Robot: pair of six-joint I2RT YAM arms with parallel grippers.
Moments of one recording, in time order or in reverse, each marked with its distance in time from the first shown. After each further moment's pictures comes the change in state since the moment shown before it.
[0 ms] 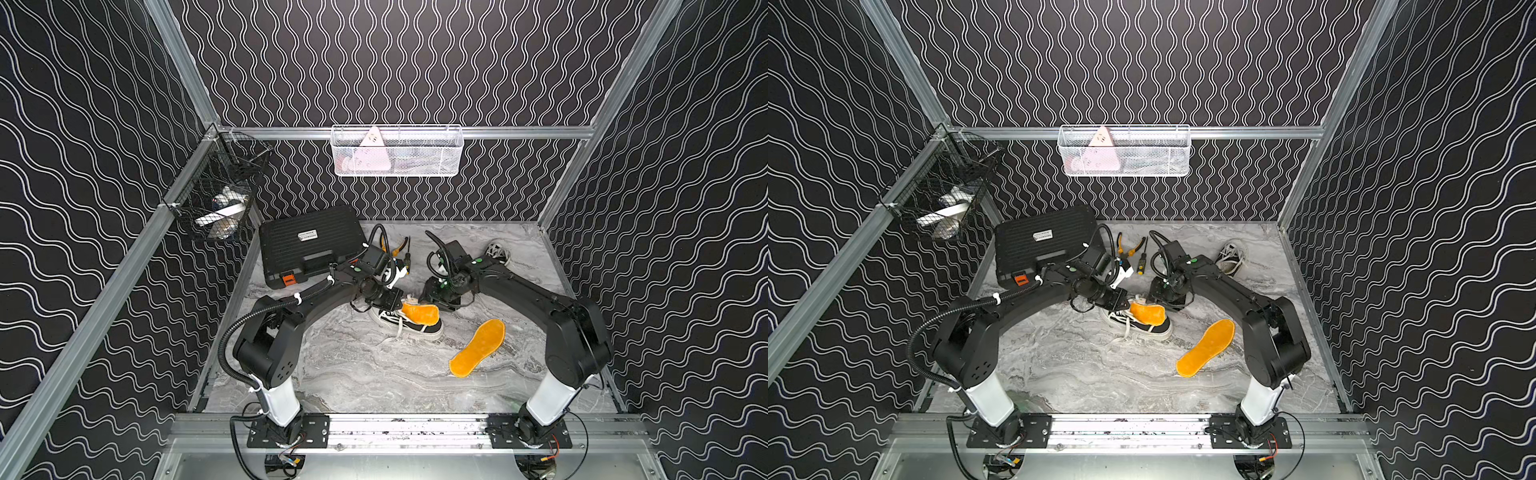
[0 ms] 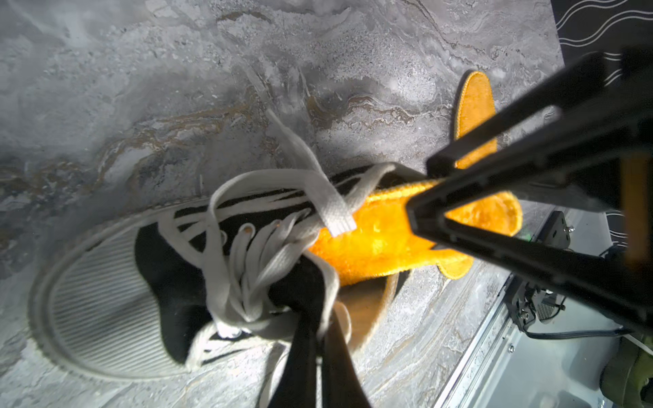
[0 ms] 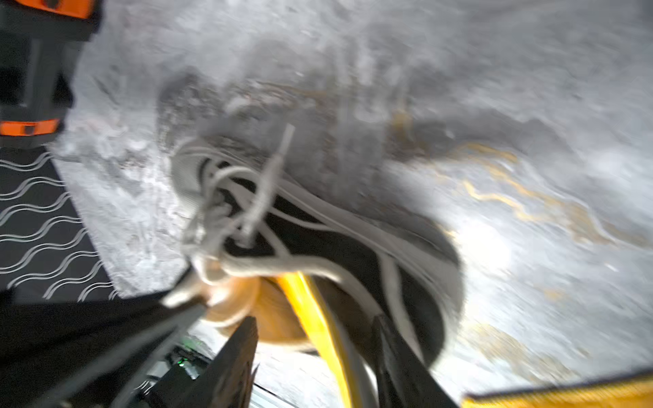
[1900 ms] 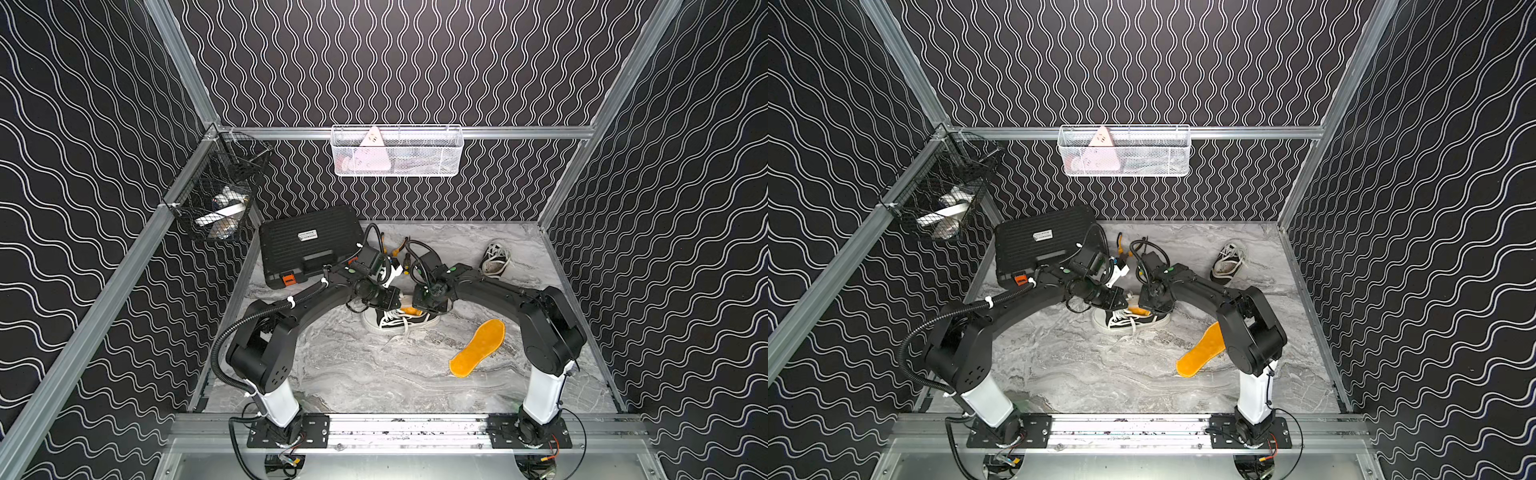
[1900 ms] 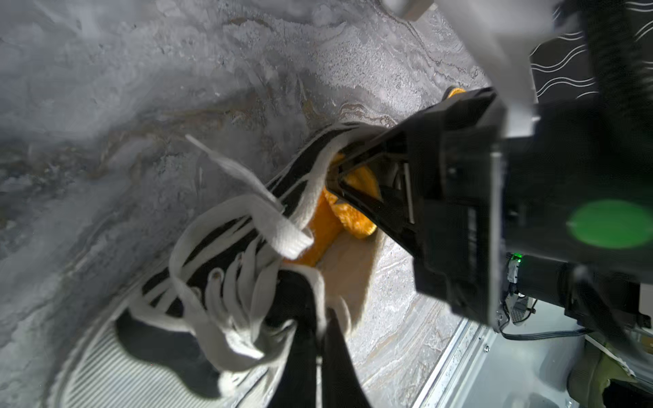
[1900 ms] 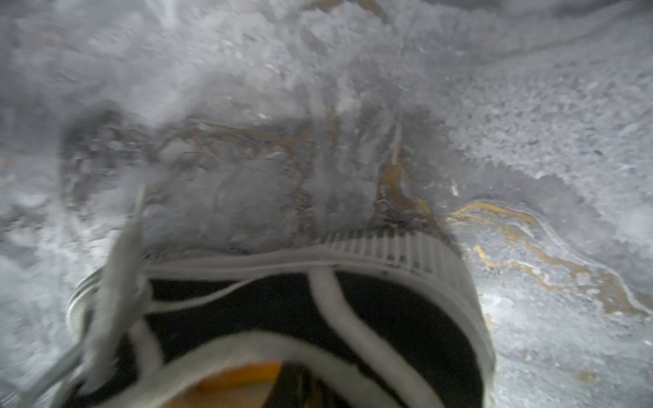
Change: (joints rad) left arm 0.025 -0.048 -0.043 0.026 0.050 -0.051; right arm 0.118 0.163 0.014 0.139 0.264 0.073
